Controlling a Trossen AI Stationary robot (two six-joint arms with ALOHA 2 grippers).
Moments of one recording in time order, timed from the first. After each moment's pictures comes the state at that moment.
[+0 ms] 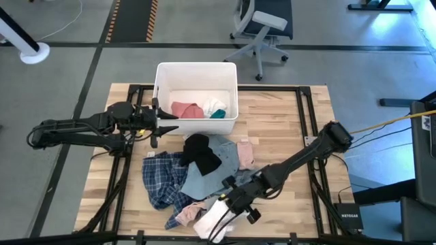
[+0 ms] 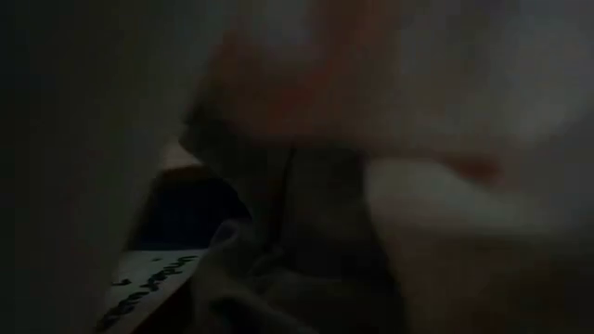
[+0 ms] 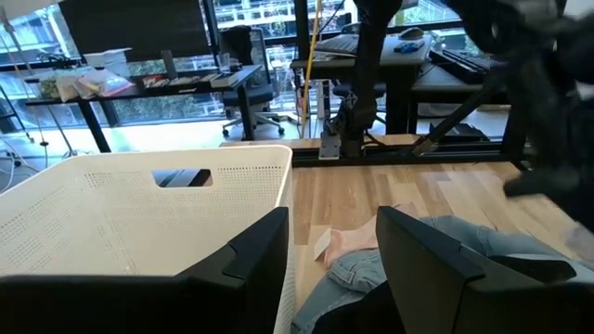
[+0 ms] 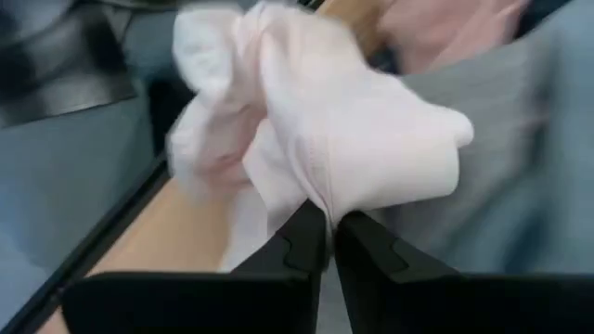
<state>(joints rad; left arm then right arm) 0.14 0.63 0.60 -0.07 0.00 0.10 0.53 1.83 1.39 -0.46 -0.07 -0.10</state>
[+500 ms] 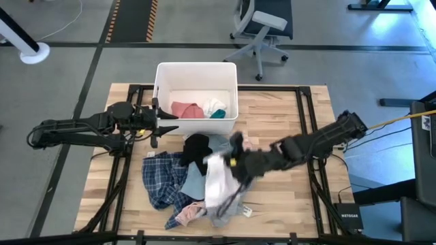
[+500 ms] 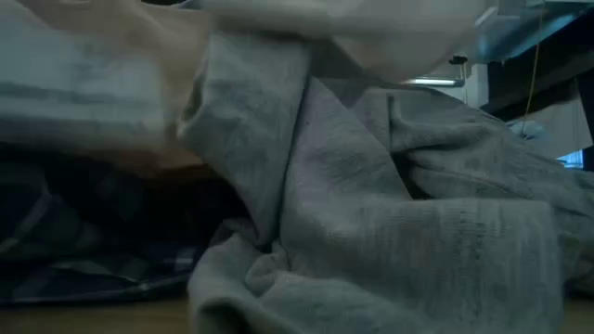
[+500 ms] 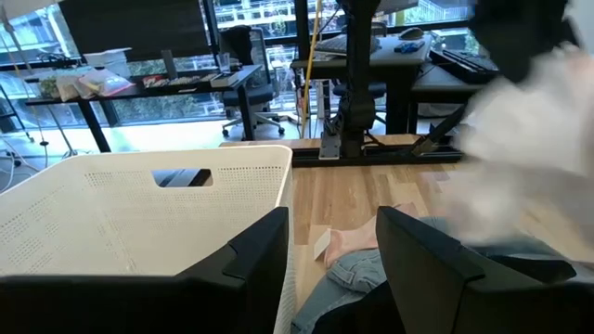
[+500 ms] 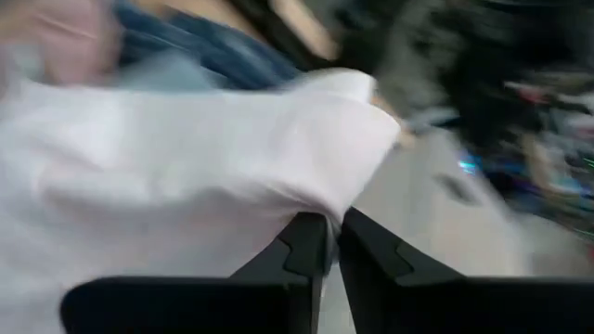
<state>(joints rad) 0.14 0.63 0.60 -0.07 0.00 0.10 0.42 1.61 1.59 -0.64 0.51 -0.55</state>
